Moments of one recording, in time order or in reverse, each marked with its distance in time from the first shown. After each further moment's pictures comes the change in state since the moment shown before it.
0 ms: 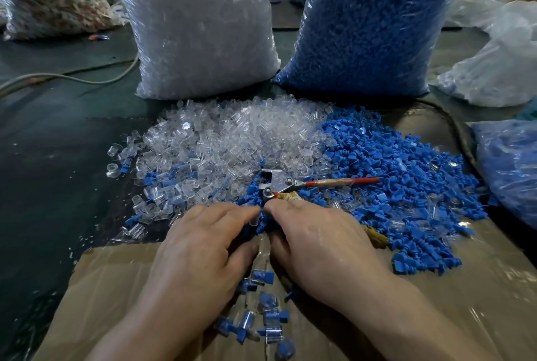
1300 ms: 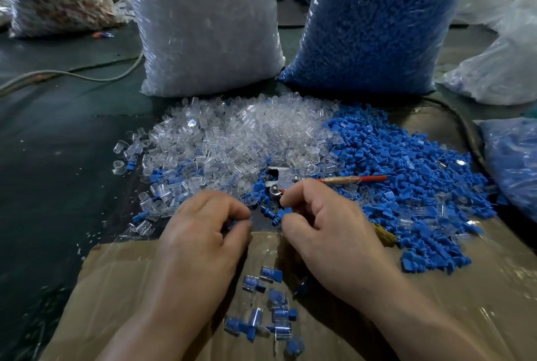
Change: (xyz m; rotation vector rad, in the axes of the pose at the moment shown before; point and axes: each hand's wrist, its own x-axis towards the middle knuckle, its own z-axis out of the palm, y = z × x) left_hand 0.003 -0.007 0.006 -0.193 0.241 -0.155; right_hand -0.005 -0.002 0.000 0.642 0.084 0.255
